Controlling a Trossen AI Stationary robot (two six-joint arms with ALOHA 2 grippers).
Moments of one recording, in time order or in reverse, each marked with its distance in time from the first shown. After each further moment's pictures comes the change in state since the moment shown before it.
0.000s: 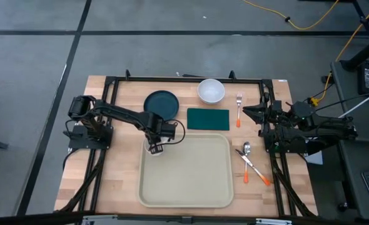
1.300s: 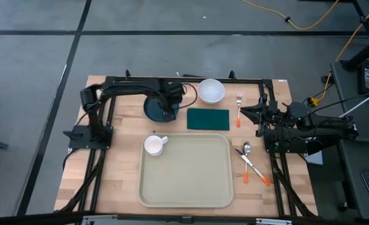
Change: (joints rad) left arm 0.439 0.135 0.236 0.121 0.128 0.431; right arm -0.001 0.031 0.000 -0.034 0.028 0.003
